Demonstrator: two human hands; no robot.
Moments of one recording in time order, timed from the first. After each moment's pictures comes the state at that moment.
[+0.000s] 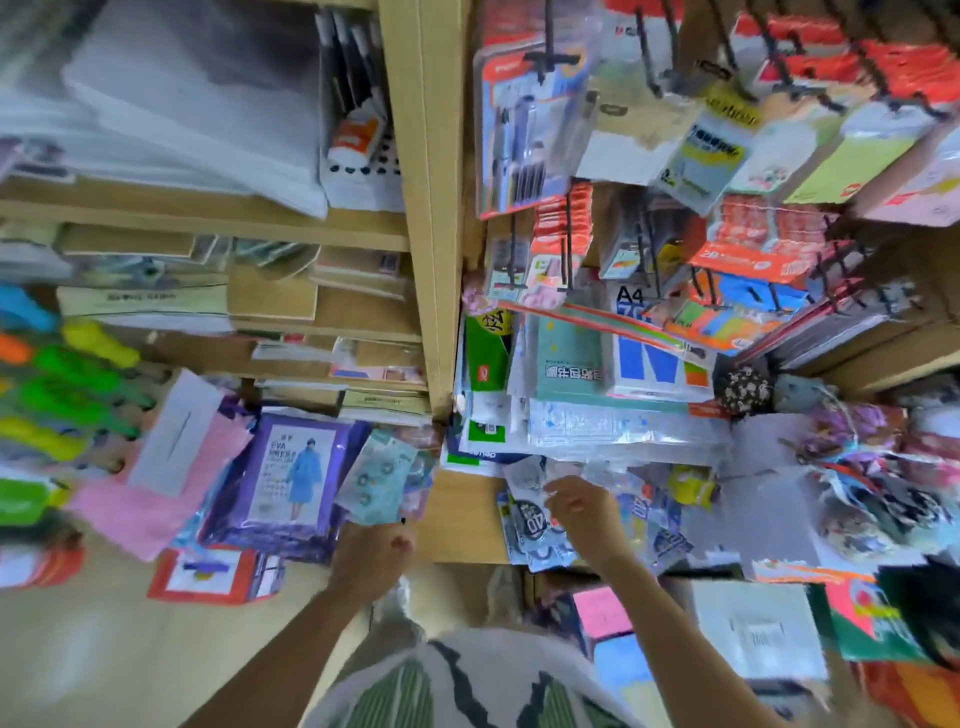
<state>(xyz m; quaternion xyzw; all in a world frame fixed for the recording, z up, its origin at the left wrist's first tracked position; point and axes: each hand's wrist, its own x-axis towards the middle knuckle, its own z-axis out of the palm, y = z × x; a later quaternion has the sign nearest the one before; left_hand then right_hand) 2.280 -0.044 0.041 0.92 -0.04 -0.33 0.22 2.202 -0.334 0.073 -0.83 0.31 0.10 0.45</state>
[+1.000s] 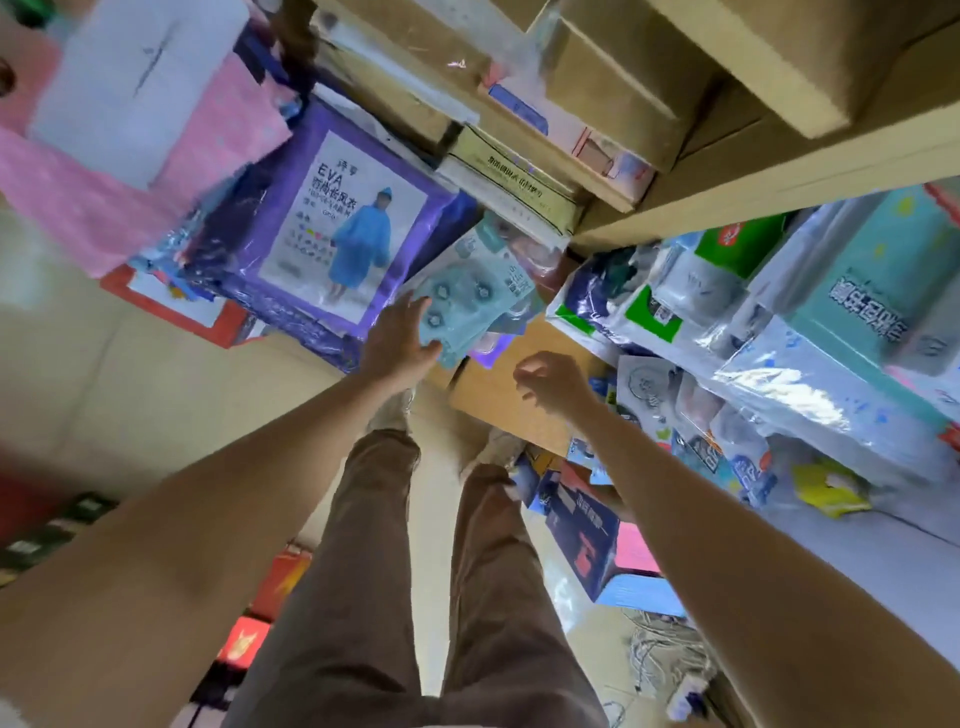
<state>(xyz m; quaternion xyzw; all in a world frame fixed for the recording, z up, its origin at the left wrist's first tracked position) 2.376 0.053 -0.256 0.88 0.07 -0.35 0.31 2.357 -0.177 -0.205 -0.78 0.27 0.44 0.34</state>
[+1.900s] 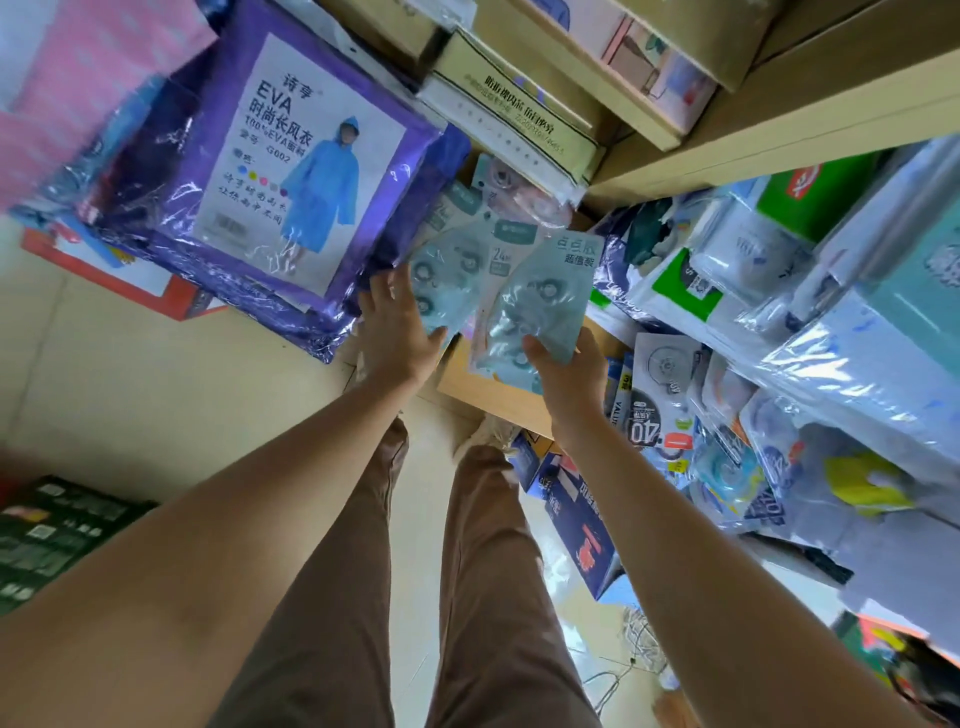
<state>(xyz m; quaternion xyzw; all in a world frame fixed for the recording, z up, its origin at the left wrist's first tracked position) 2.350 0.011 -0.310 0.92 0.15 -0.26 0.26 2.329 -0.178 -0.250 -0.76 0.43 0.20 0.45</state>
